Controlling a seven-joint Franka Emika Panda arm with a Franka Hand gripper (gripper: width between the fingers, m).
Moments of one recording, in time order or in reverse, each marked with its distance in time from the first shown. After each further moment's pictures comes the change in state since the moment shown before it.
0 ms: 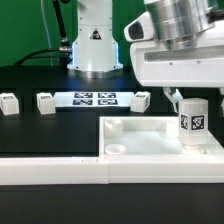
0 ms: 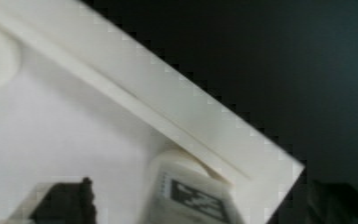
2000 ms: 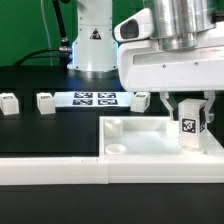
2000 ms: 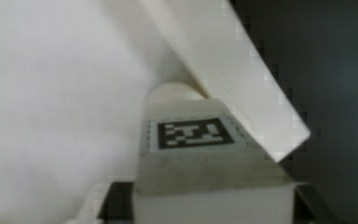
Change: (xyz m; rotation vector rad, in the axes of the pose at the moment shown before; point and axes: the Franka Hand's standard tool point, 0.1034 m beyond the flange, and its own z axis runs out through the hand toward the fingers) arm 0.028 0.008 0.001 0.021 0.098 0.209
